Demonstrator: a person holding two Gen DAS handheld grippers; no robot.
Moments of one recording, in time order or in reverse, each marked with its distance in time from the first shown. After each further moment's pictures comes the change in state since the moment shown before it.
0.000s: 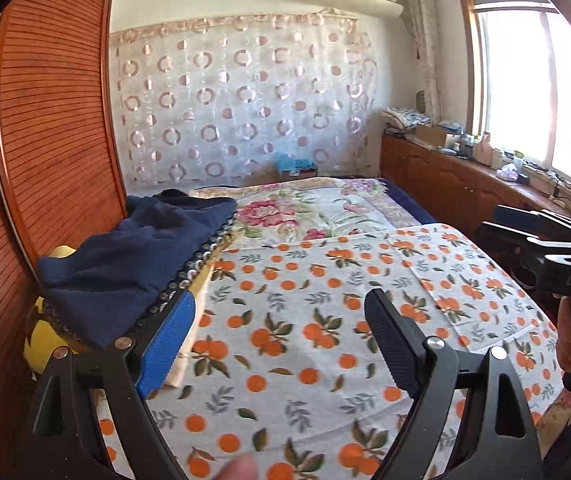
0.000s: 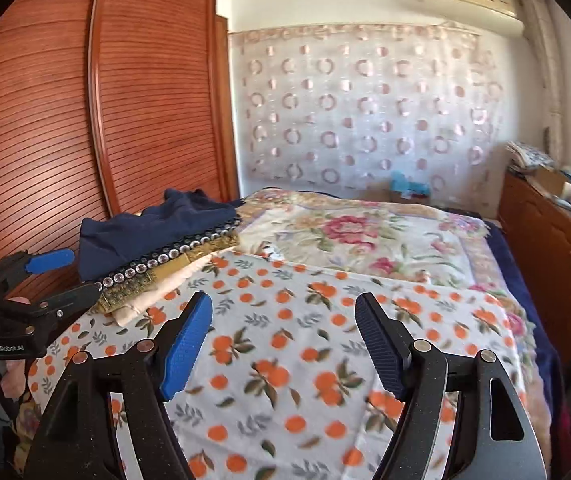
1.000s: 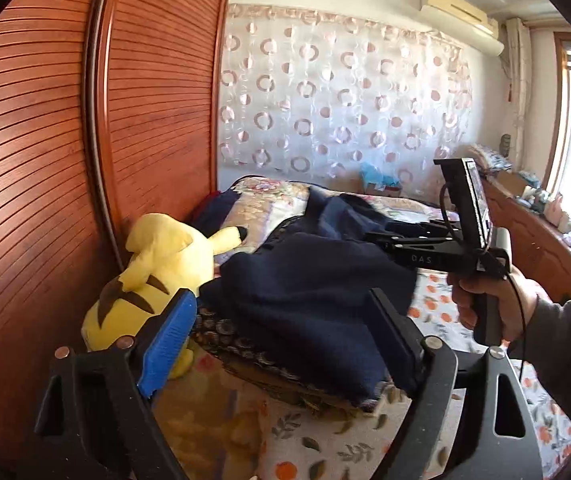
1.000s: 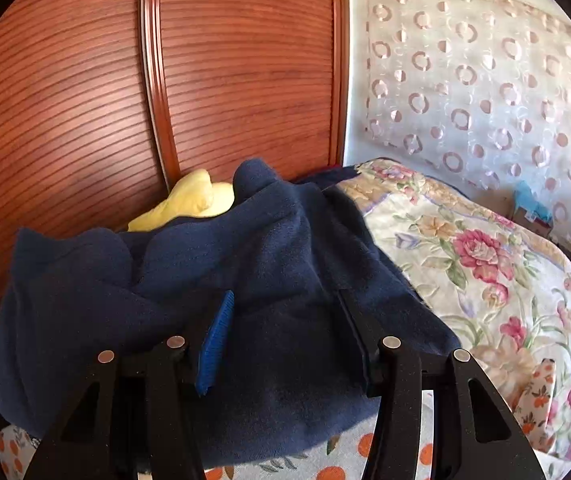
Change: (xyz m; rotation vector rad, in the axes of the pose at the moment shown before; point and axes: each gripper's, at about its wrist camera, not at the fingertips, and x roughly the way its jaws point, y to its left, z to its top) left arm 0.011 0.211 -0.007 -0.243 0.003 0.184; right arm 0.332 0.093 0.139 -0.238 0.181 0.332
